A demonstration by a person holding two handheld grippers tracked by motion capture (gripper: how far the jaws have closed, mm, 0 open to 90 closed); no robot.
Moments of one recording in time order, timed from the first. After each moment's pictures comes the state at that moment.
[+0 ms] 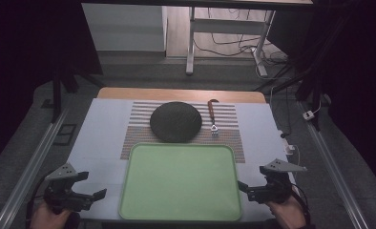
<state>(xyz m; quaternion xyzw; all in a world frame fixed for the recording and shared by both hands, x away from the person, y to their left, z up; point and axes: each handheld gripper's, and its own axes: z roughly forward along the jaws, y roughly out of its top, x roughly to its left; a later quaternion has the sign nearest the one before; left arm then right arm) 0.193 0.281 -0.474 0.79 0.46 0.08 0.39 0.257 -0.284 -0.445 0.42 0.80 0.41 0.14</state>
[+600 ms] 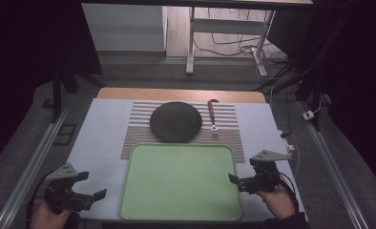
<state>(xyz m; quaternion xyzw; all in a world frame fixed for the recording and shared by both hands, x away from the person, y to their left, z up) 0.193 0.281 -0.475 0.79 0.46 0.08 0.39 0.286 -0.261 -0.447 0.40 0.81 0.39 0.14</state>
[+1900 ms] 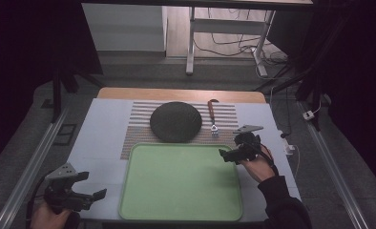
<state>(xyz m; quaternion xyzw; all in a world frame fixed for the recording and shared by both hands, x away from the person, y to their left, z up) 0.194 0.283 -0.475 0.79 0.46 0.08 0.40 0.383 -0.226 -0.465 0.41 0.84 0.31 0.20</state>
